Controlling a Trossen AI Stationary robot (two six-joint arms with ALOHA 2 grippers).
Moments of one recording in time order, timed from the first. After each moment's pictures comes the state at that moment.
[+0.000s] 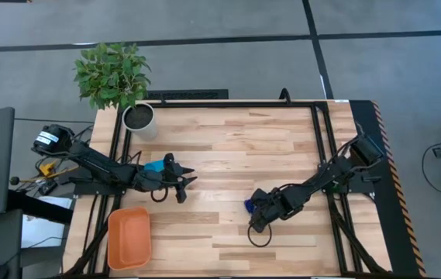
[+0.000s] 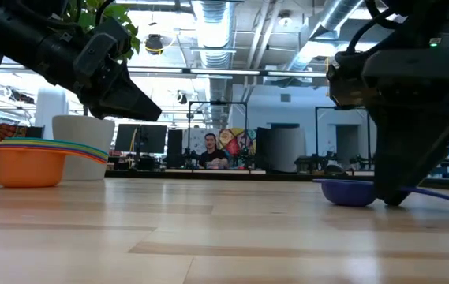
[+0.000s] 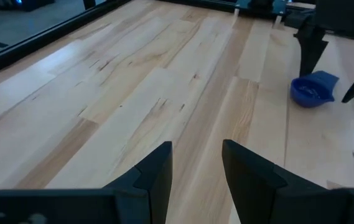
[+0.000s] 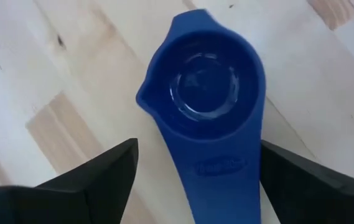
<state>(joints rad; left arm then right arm) -0.30 1.29 0.35 0.60 -0.64 -0.29 0.48 1.75 0.93 -0.40 0.21 1.15</state>
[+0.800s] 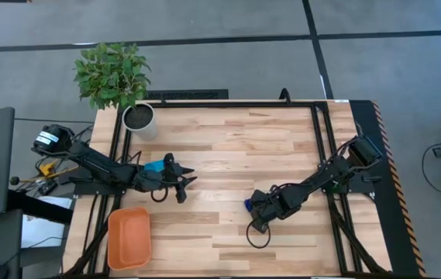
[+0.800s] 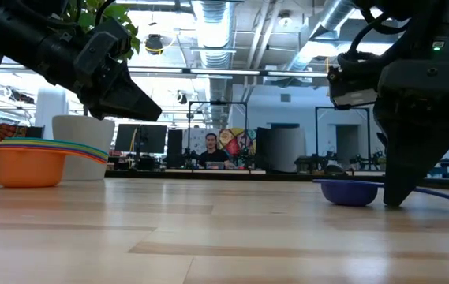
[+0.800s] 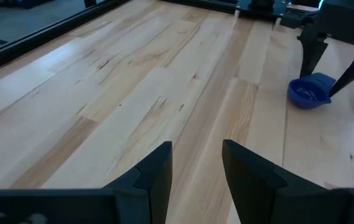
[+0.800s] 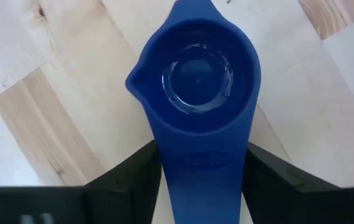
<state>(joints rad) -0.30 1.29 0.35 0.60 -0.64 -0.31 0.46 1.76 0.95 -0.52 0.23 0.98</state>
